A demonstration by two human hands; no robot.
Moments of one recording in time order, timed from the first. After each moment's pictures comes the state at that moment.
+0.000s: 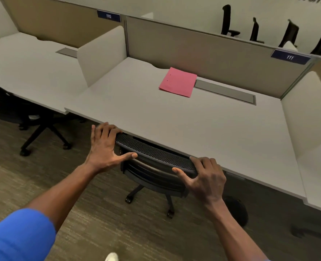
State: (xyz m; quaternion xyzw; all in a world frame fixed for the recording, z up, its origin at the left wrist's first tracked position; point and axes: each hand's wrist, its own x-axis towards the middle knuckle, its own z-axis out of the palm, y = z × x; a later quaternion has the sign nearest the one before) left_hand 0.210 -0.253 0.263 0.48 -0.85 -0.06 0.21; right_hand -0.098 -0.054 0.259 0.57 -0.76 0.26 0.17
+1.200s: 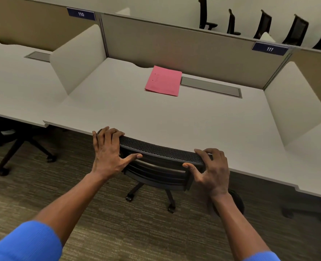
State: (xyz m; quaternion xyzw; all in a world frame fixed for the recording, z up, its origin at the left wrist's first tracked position) left_hand 0.161 -0.288 0.257 0.47 -0.85 -0.07 0.22; right_hand -0.137 -0.085 0.258 0.54 -0.79 0.27 0.12
